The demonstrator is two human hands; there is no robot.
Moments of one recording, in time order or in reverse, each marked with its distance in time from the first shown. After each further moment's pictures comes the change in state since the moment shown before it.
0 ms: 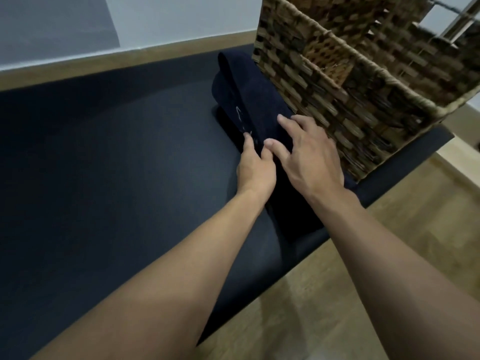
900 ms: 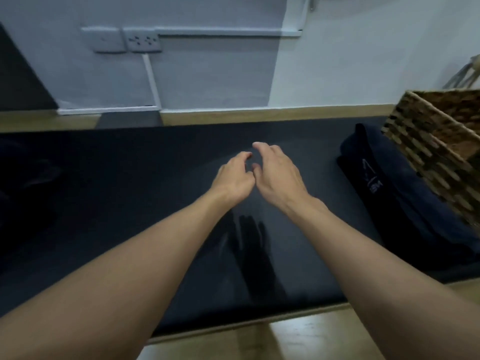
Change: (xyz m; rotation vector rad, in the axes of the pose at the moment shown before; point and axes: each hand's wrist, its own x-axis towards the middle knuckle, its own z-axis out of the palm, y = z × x) left_hand -0.140 0.043 -0.291 0.638 0.309 0.165; right_hand -0.081 -0.283 -0.030 0.320 -0.179 -0.457
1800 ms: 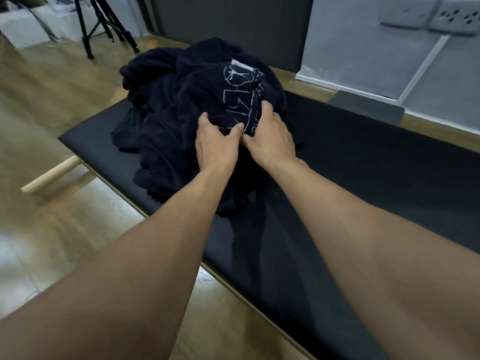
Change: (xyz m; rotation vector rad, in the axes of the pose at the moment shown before) left_hand -0.136 -0.300 -0.291 -0.261 1.112 -0.595; right_hand 0.036 -0.413 0.225 0.297 -0.401 -0.450
